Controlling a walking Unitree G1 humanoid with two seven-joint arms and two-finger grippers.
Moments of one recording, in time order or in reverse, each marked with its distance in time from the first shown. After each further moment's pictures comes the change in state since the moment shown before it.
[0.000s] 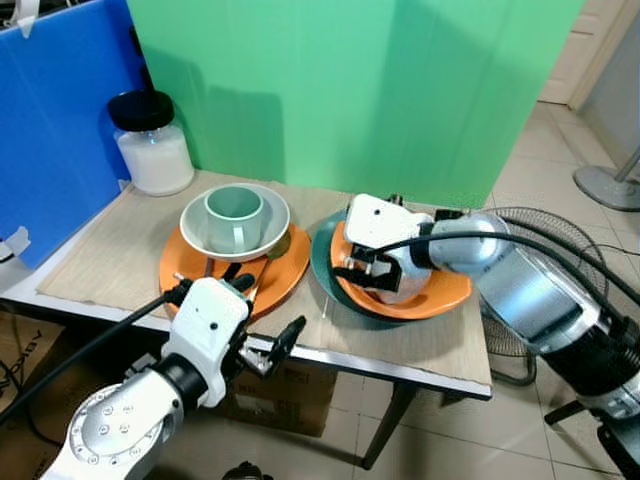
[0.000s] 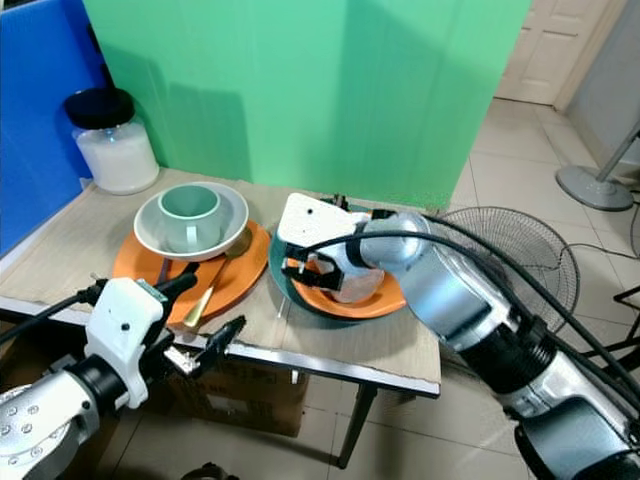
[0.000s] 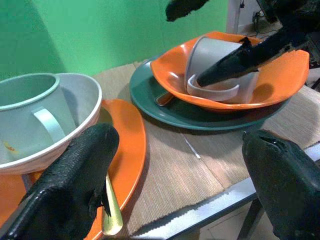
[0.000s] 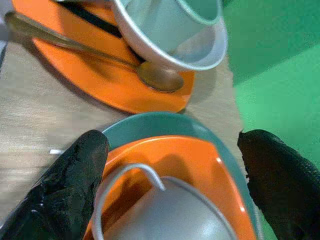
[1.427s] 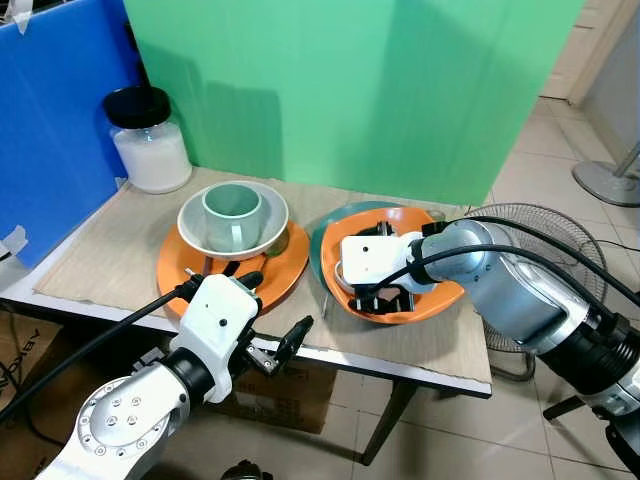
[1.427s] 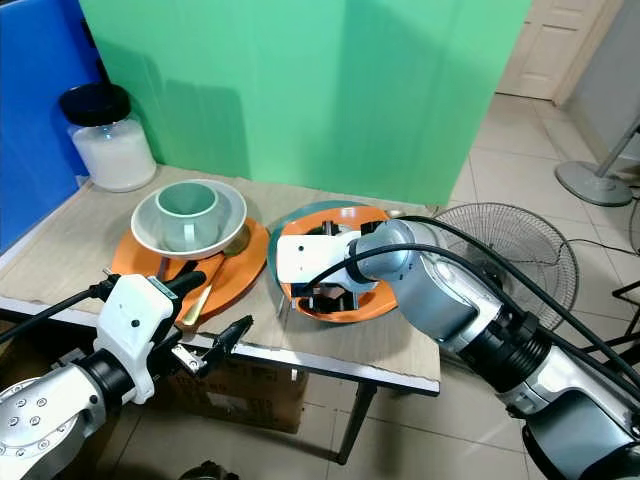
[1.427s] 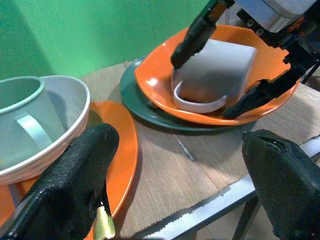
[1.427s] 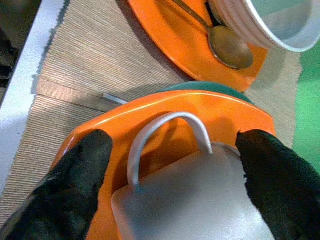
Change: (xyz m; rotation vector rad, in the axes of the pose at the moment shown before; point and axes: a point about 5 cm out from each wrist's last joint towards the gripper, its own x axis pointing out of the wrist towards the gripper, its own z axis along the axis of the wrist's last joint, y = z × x) left arm 0.005 -0.001 0.003 0.022 0.003 -0.033; right arm 0.006 0.014 -0.009 -0.211 0.113 0.213
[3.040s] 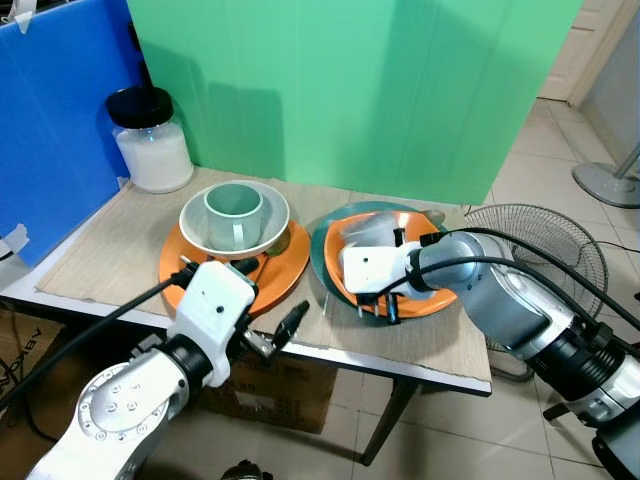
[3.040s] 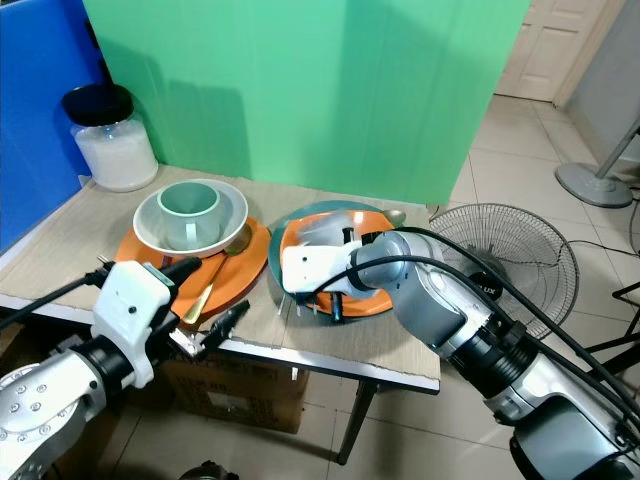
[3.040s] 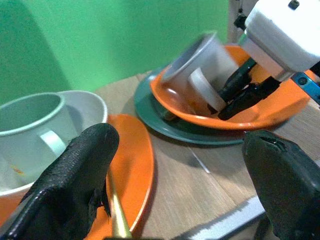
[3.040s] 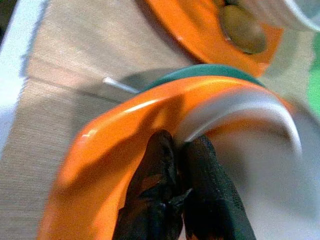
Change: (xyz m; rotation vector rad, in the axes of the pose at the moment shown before) left arm 0.005 0.011 0.006 0.029 -0.043 0.046; right arm 0.013 0.003 -0.012 0.008 0.020 -0.024
